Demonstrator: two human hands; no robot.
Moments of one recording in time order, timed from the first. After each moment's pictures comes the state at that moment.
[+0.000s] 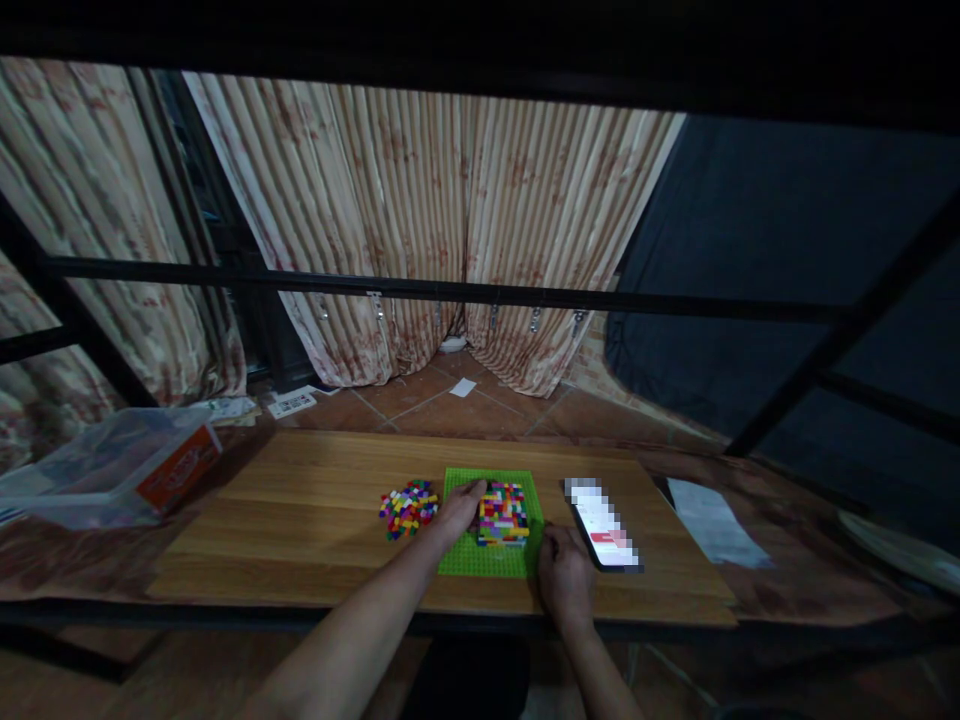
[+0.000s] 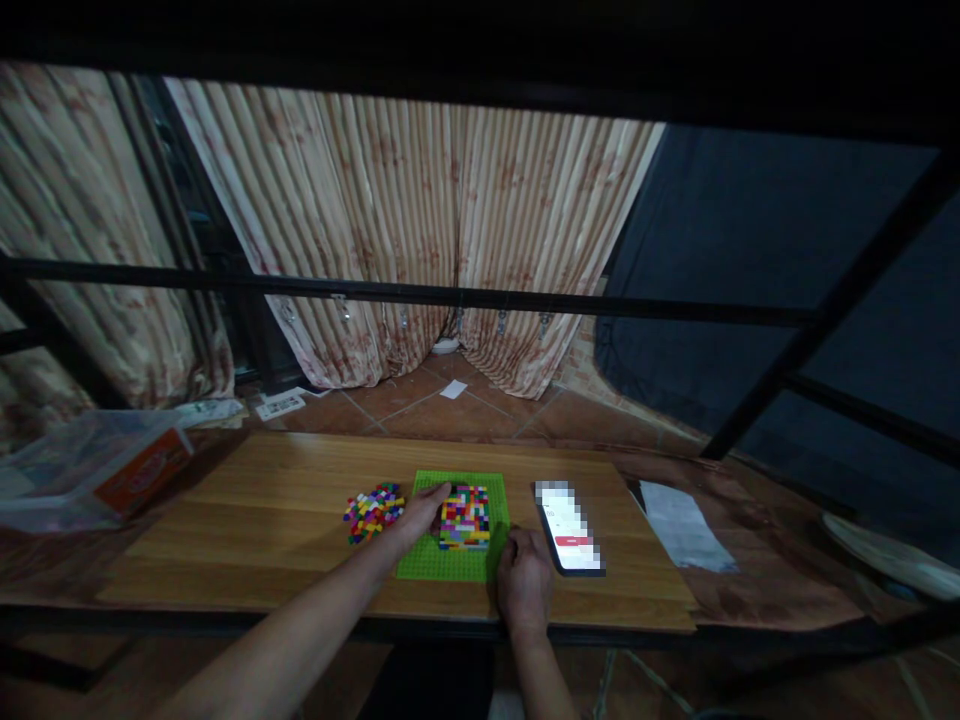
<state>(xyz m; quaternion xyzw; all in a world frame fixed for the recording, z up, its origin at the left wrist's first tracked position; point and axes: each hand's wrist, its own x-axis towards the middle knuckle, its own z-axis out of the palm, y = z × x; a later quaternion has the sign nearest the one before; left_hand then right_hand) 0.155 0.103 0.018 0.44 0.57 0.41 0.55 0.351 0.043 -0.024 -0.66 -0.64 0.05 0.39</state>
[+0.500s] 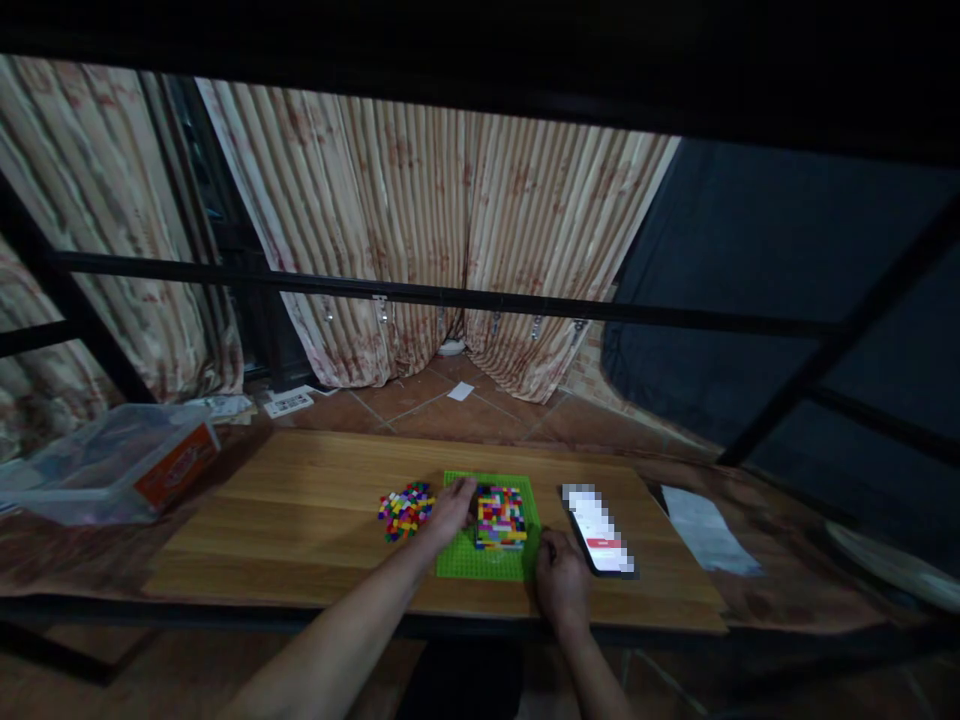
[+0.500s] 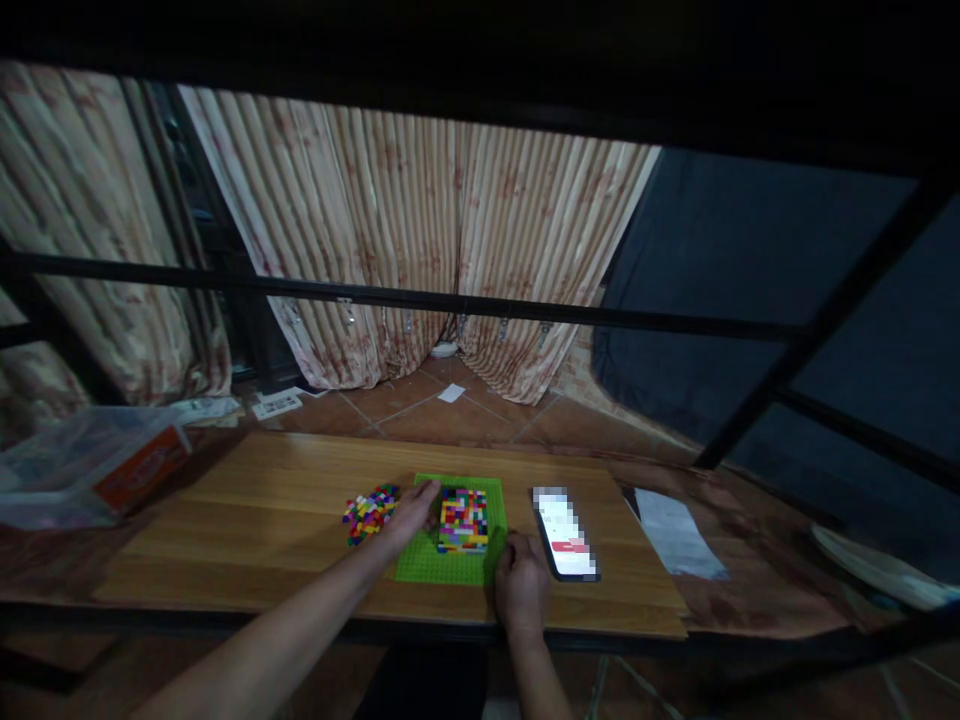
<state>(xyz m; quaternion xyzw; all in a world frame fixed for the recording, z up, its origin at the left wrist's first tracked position) 0.143 0.094 0.040 0.45 0.61 0.42 0.50 0.355 0.045 -0.028 -0.65 -0.65 0.04 0.40</state>
